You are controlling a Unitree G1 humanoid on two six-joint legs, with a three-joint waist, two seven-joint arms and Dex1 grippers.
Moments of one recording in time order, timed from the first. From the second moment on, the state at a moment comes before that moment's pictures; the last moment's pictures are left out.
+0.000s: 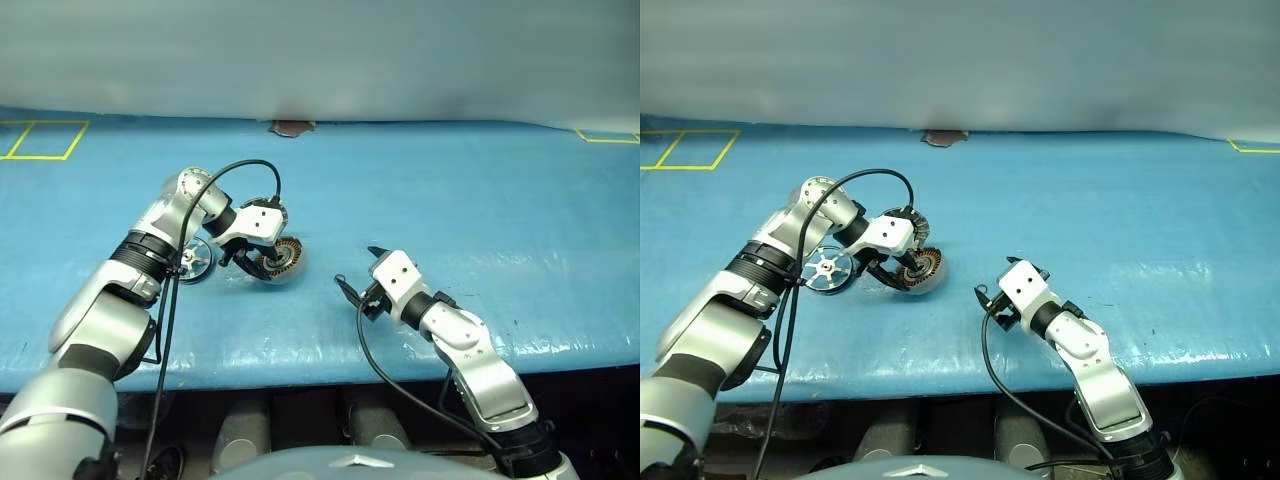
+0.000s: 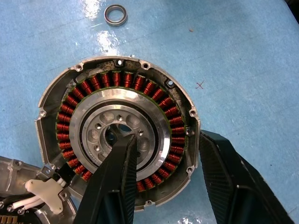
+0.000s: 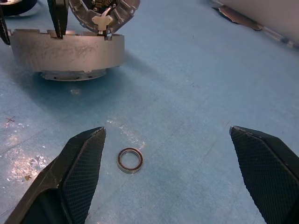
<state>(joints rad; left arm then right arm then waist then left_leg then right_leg) -0.94 0.56 -0.52 0.63 0.12 -0.02 -1.60 0.01 -0.37 0.23 -0.40 -0.03 0.38 0.43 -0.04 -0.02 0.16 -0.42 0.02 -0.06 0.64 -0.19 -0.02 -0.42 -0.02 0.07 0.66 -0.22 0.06</state>
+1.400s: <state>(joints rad) -0.59 0.72 -0.30 0.08 -0.22 0.31 -1.43 0.02 -0.33 0.20 -0.36 0.05 0.43 0.45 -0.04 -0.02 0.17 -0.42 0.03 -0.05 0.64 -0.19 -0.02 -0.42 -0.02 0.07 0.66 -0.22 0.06</state>
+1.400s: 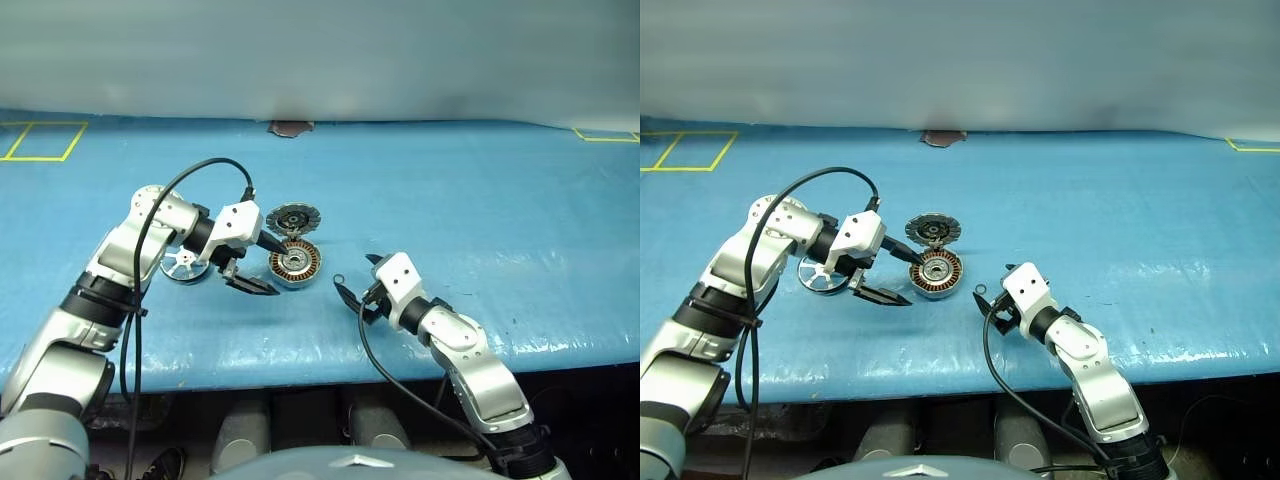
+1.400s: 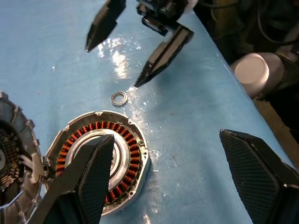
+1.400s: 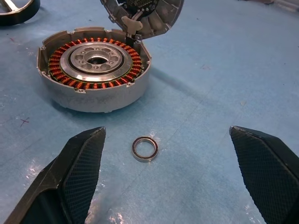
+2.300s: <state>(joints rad) -0.11 0.61 -0.09 -0.08 -0.36 0.36 -1.07 -0.10 -0.32 0.23 -0.20 0.08 0.55 0.49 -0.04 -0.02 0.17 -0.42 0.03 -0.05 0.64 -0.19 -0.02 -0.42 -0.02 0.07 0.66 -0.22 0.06</state>
